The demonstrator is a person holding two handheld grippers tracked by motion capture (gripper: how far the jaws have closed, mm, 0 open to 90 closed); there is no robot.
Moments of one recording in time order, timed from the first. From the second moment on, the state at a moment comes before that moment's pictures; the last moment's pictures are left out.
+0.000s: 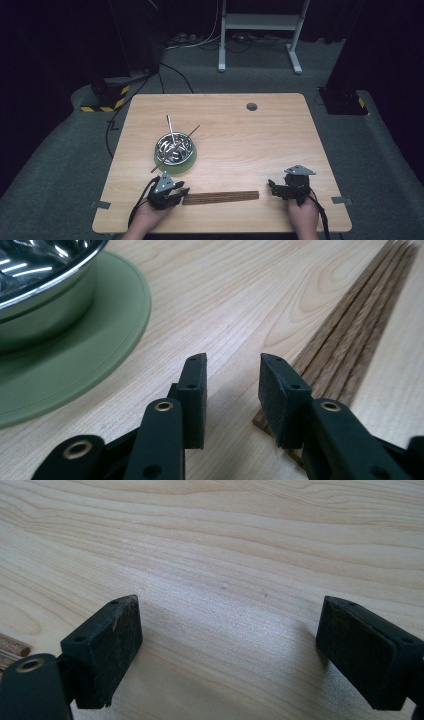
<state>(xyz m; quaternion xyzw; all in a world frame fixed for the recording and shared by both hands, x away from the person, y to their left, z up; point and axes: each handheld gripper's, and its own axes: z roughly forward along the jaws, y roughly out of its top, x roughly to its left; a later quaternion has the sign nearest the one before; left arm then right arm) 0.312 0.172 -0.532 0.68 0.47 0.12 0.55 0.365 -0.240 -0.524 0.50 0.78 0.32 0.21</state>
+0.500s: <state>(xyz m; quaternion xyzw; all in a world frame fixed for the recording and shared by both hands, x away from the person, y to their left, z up) 0.312 0.169 -0.534 0.69 0.47 0.13 0.54 0.365 -0.240 -0.524 0.50 0.78 0.32 0.21</state>
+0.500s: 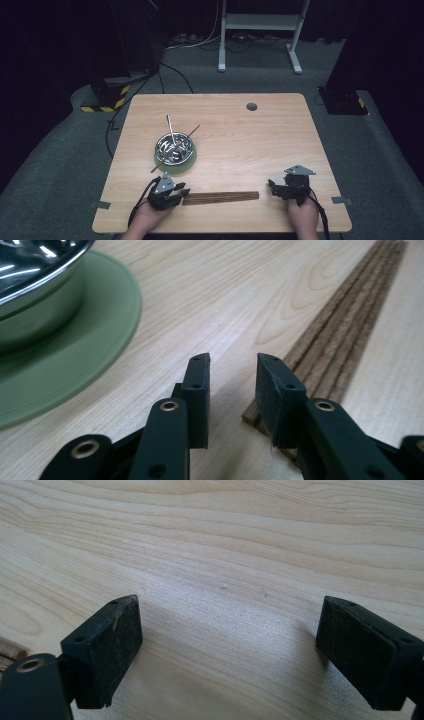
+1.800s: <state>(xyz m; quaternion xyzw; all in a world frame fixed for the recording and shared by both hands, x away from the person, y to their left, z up) 0.324 0.155 -0.536 0.72 0.44 0.12 0.53 0.364 -0.240 -0.524 0.49 0.78 0.32 0.21</state>
